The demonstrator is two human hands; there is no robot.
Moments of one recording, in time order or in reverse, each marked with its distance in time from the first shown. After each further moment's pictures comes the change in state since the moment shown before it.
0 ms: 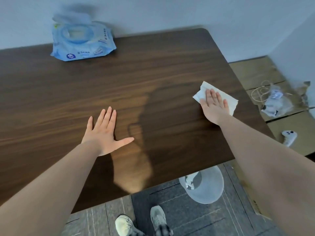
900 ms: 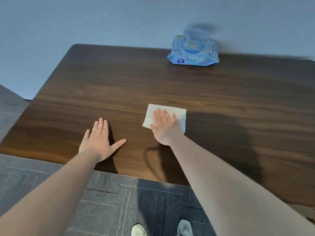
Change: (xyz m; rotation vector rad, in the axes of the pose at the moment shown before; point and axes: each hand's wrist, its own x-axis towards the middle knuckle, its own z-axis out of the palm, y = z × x) left_hand -0.180 -0.212 0.045 -0.175 -0.019 -0.601; right_hand -0.163 -0.354 0.158 -0.290 -0.150 -0.826
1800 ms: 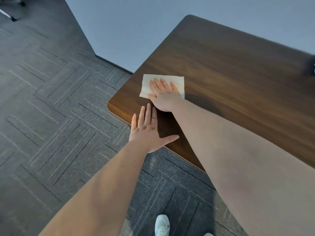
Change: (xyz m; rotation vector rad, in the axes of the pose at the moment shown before) left_hand 0.009 -0.199 0.060 -0.255 0.065 -0.136; right_hand 0.158 -0.357 0.037 -0.209 -0.101 -0.442
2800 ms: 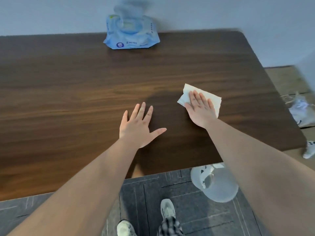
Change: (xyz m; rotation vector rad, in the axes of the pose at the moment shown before) left_hand -0.076 0.431 0.049 0.304 -0.046 0.744; right_hand -0.488 0.411 0.085 0.328 0.200 0.992
